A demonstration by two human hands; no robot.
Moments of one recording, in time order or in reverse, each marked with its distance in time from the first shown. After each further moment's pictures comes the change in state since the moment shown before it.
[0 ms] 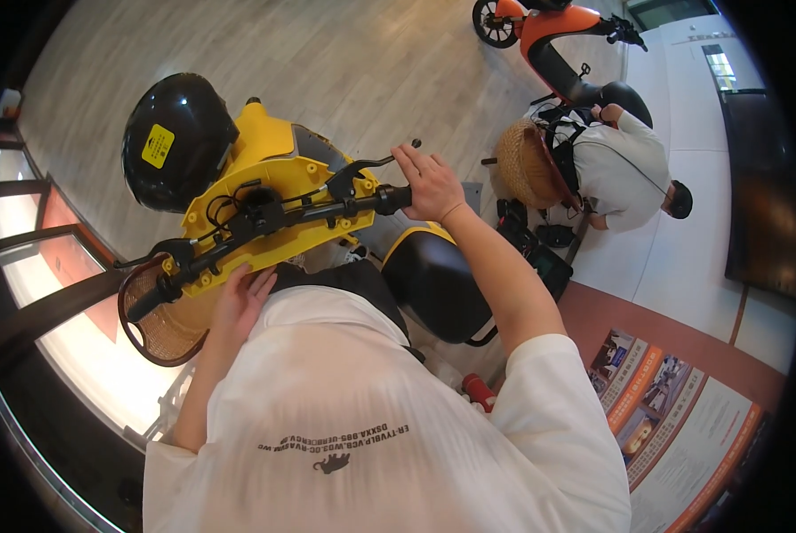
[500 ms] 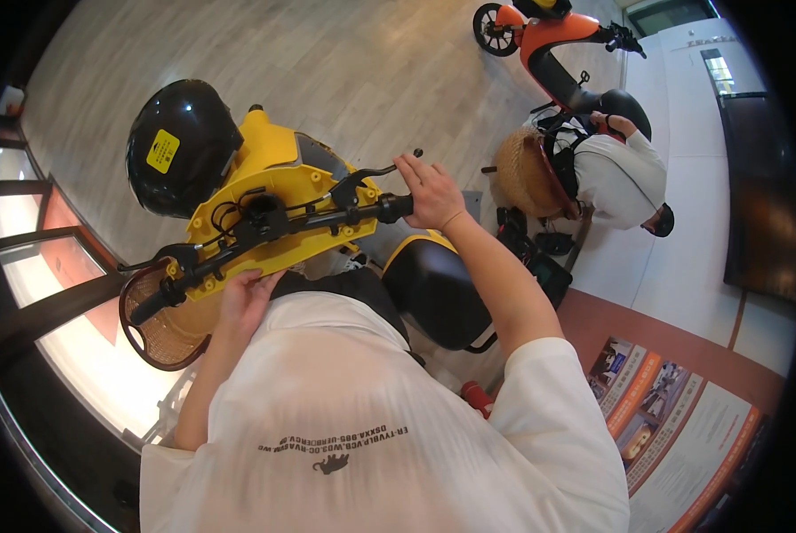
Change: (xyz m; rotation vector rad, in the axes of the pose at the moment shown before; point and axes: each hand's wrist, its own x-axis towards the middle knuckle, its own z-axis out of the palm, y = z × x) left_hand 0.016 -0.002 0.020 -0.180 -0.041 -0.021; right_hand 0.002 0.001 -0.002 0.006 0.023 -0.010
